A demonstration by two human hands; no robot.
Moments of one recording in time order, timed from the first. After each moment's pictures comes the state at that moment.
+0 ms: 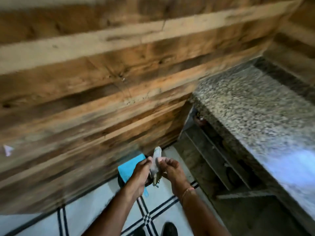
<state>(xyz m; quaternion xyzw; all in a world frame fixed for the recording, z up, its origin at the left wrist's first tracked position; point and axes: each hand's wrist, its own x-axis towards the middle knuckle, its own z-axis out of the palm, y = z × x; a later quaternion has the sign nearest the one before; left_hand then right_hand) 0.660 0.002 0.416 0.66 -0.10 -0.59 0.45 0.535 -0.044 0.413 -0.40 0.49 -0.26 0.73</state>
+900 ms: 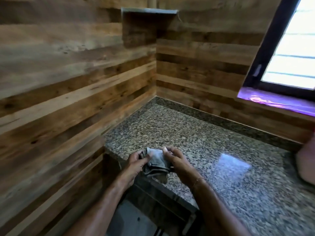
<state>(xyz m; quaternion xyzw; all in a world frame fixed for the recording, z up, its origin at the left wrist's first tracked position) 0.388 -0.222 0.570 0.51 -0.47 -0.58 0.43 0.199 -0.203 0.587 -0.46 0.48 -0.41 0.63</state>
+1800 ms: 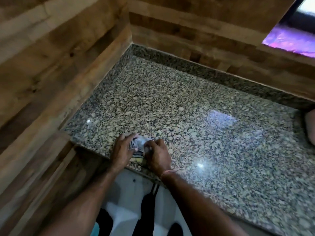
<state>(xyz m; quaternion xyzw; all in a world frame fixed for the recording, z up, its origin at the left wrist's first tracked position) 0.419 -0.412 0.397 0.57 -0.74 -0.32 0.16 0.262 -0.346 0.411 -0.56 0.76 -0.21 0.26</state>
